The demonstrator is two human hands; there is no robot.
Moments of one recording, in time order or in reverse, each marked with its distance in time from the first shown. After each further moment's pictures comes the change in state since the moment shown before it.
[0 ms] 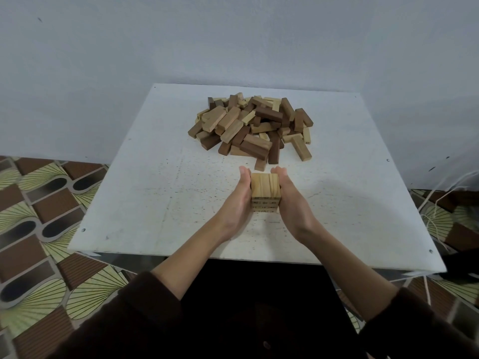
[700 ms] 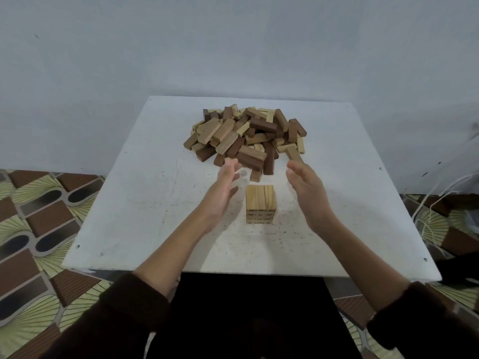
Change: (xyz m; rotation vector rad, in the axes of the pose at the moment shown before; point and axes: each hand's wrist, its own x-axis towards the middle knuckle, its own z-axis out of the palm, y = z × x) left_hand 0.016 0.027 -0.026 0.235 0.206 0.060; right_hand 0.021 -0.012 -0.041 -0.236 0.361 -0.043
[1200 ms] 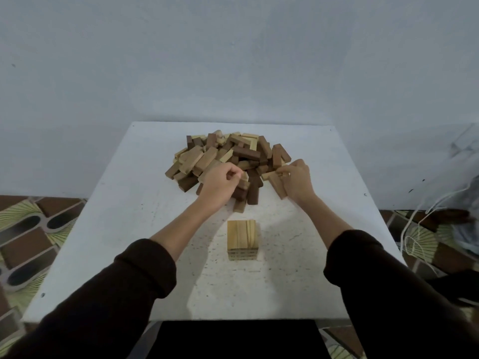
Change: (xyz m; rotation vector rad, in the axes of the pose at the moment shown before) left_hand 0.103 0.016 0.005 0.583 0.207 0.234; right_hand 0.134 0.021 -0.024 -0.633 0.073 -0.121
